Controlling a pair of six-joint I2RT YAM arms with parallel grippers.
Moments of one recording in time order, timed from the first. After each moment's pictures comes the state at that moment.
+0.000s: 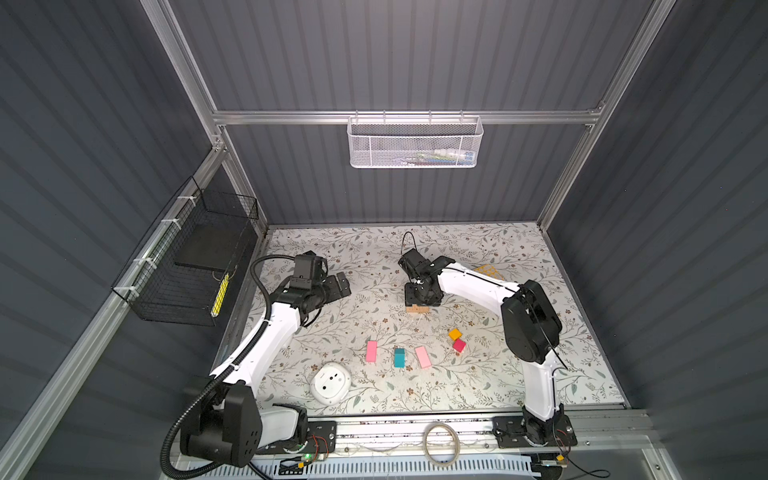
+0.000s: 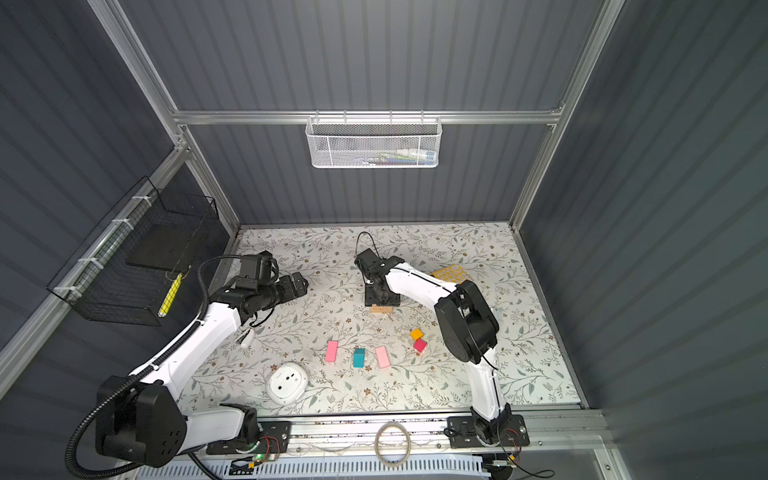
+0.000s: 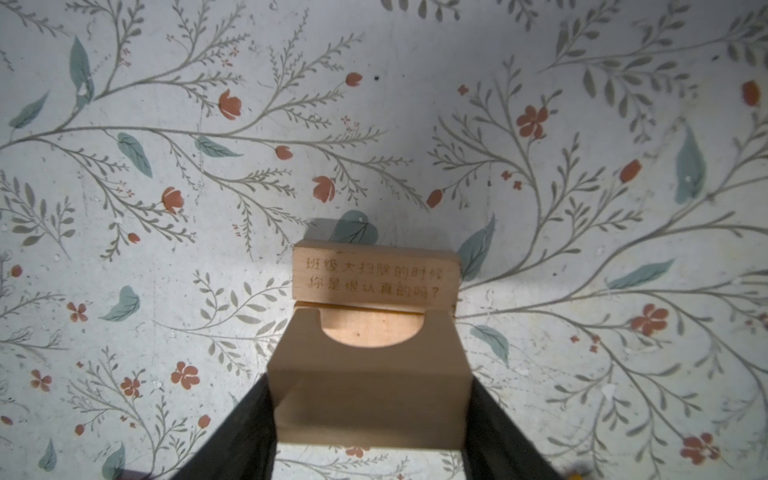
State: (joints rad) left arm -0.23 1.29 0.96 -0.51 0.06 -0.49; right arm 0.70 2.05 1.61 -0.84 0.12 0.65
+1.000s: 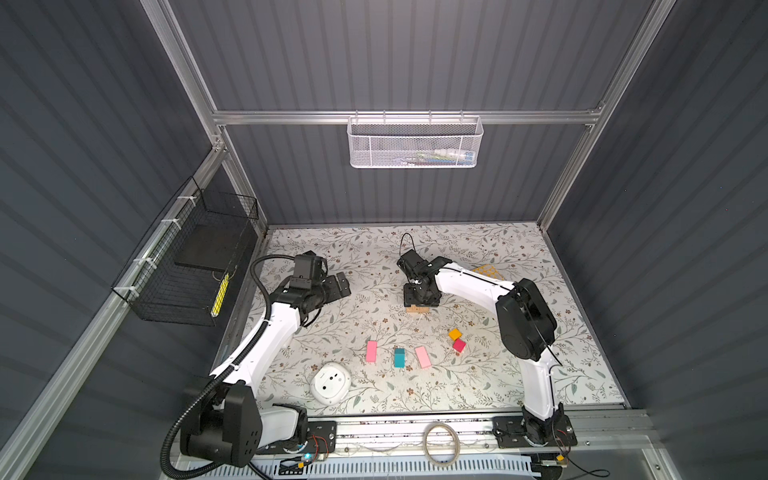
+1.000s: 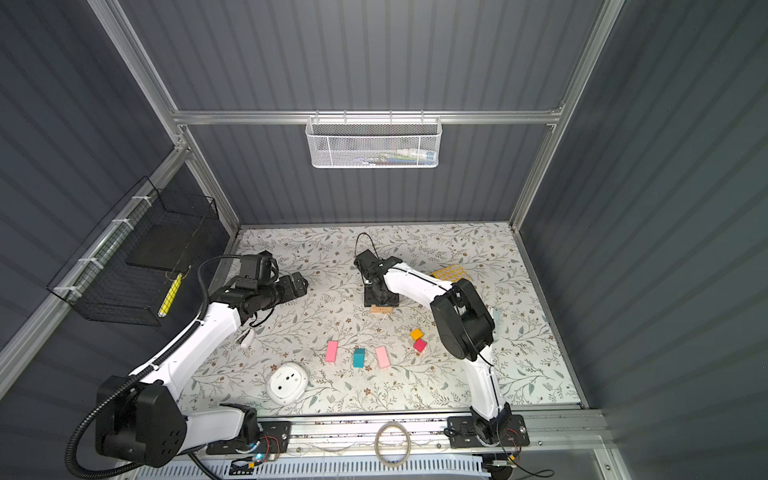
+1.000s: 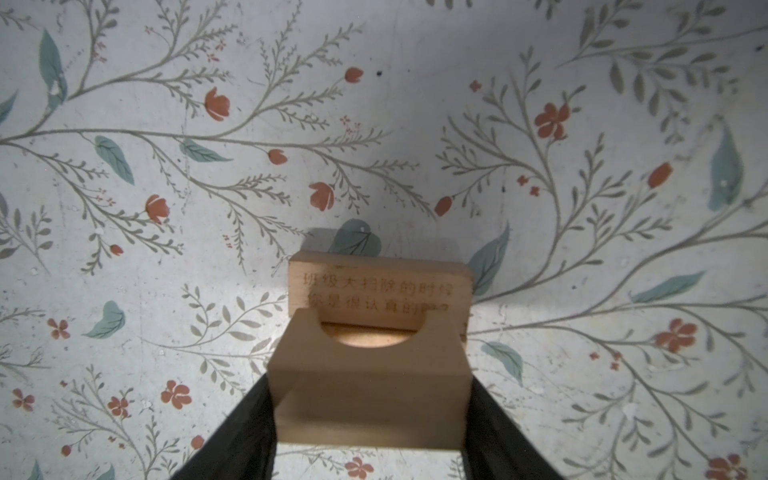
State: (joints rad) left arm -0.23 1.29 0.96 -0.51 0.06 -0.48; right arm 0.70 2.09 1.62 -0.83 0.11 0.65
